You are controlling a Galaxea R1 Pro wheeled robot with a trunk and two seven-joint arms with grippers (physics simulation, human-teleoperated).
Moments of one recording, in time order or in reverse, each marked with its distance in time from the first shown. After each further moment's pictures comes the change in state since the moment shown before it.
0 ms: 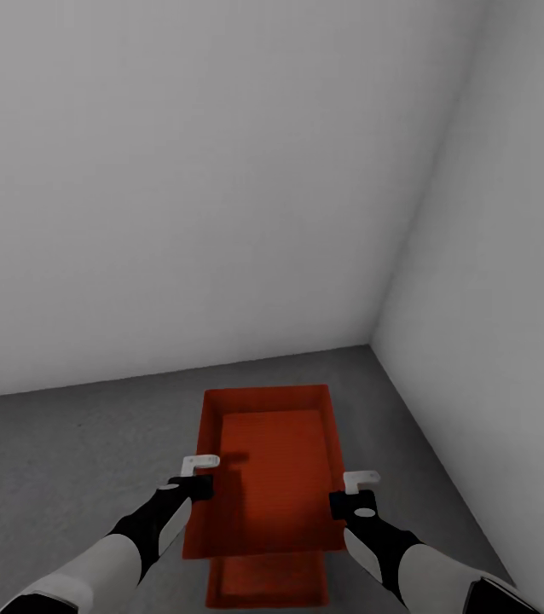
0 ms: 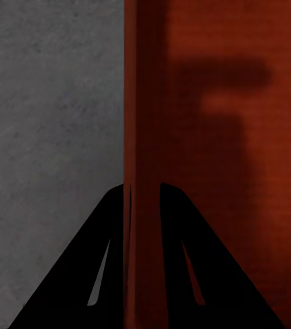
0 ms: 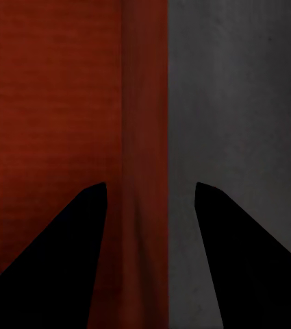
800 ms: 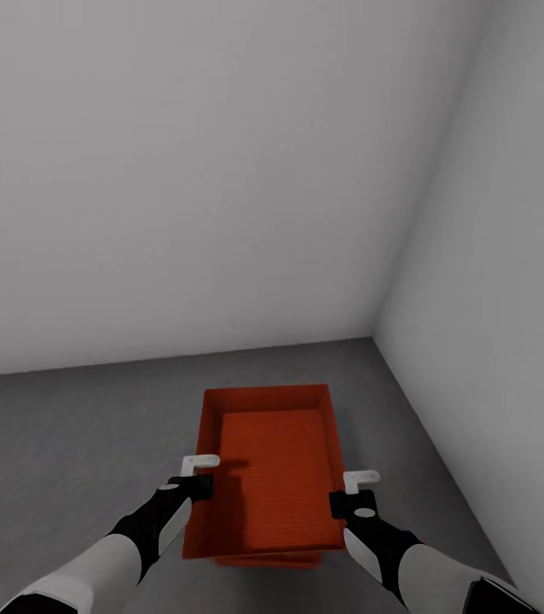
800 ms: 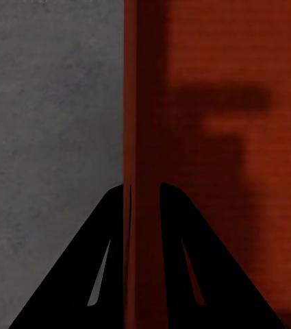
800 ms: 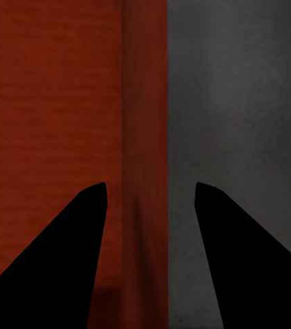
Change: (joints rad) left arm 0.000 0.000 0.000 0.001 -0.002 -0.005 -0.001; right arm 0.000 0.001 0.000 0.001 0.000 -0.005 -0.001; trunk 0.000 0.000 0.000
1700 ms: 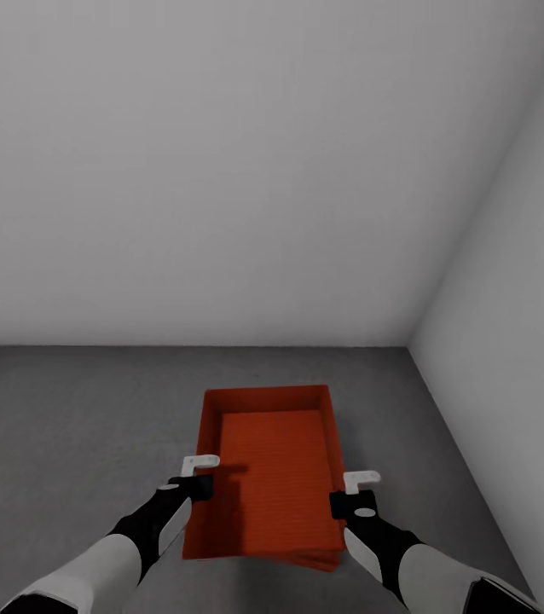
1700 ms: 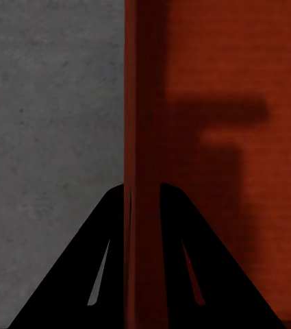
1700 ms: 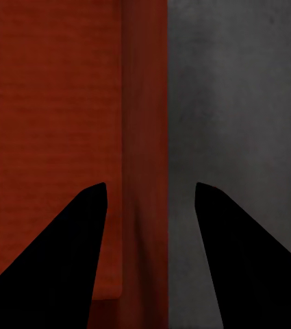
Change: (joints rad) left arm 0.000 0.000 0.000 -0.001 0.002 0.005 0.001; right arm 0.000 -0.001 0.001 -0.001 -0.002 0.005 0.003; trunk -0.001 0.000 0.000
